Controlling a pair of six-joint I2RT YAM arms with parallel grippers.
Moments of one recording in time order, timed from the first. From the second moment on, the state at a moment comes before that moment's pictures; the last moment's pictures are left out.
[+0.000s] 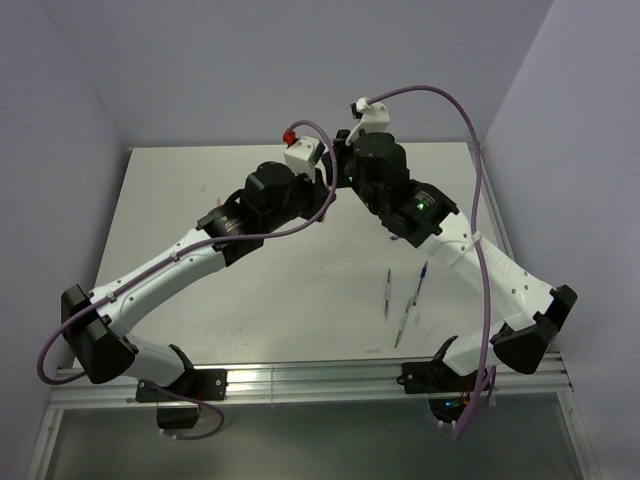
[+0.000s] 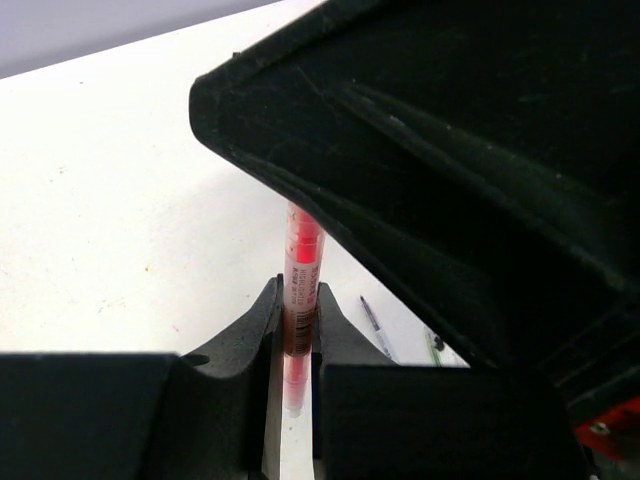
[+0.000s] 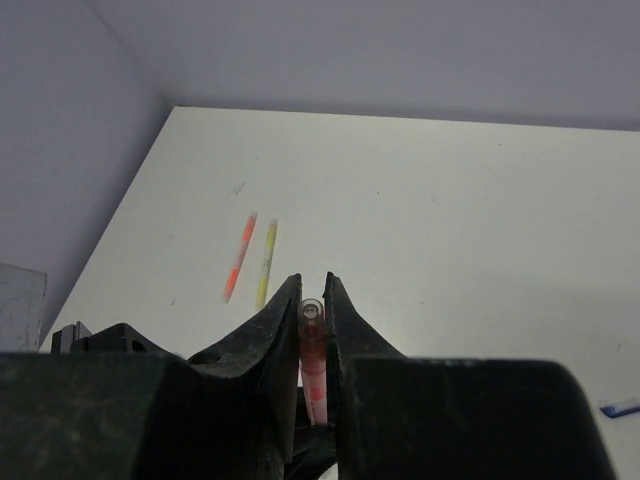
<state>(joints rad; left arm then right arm) -0.85 1.42 1.37 -0.19 -0.11 -0.33 0.79 1.39 1.58 -0.43 0.39 0.39</state>
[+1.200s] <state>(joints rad) -0.50 1.32 1.16 0.33 0.94 -0.68 0.61 1.17 1.34 -0.10 -0.30 0.37</state>
